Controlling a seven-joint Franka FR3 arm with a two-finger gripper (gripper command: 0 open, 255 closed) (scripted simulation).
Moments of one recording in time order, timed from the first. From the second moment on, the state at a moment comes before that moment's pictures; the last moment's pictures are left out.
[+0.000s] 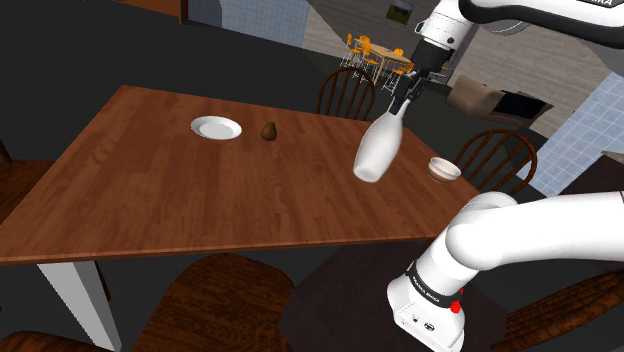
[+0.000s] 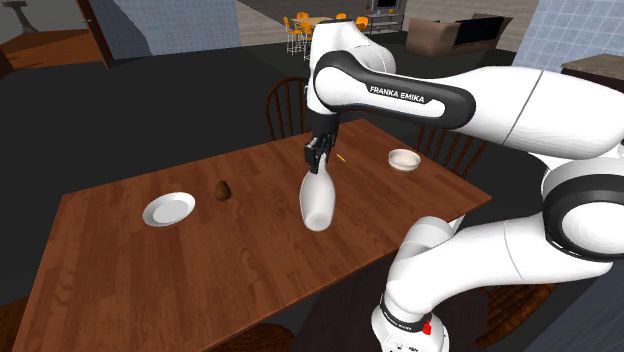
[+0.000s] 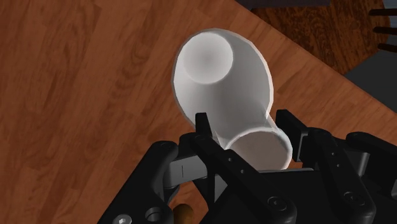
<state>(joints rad) -0.09 -0.78 -0.12 -2.32 -0.05 1.61 -0.16</state>
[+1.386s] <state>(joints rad) -0.08 -0.66 -0.11 -1.94 -0.04 1.36 -0.16</state>
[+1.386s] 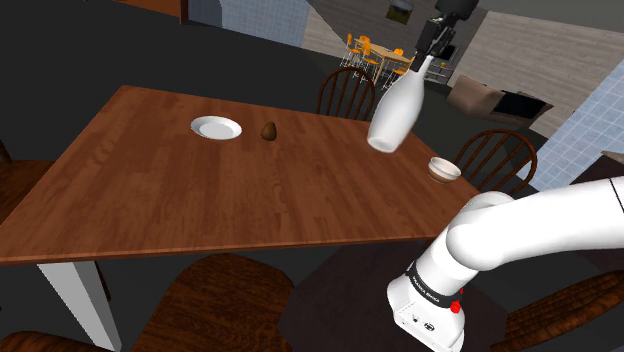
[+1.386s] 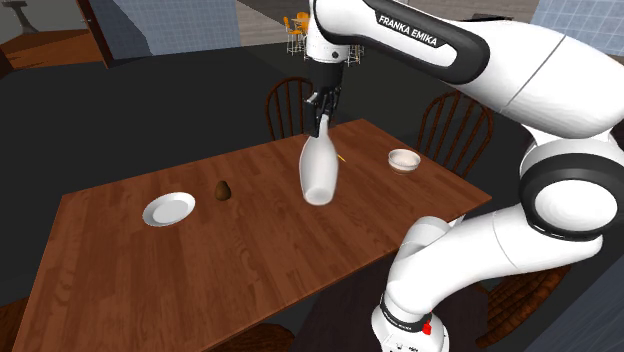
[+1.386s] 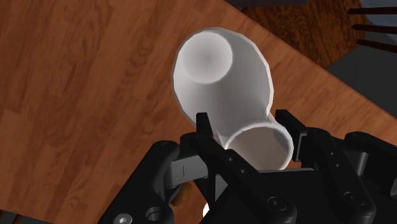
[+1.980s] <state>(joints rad) -0.07 -0.56 -0.10 -1.82 -0.02 1.33 -0.15</state>
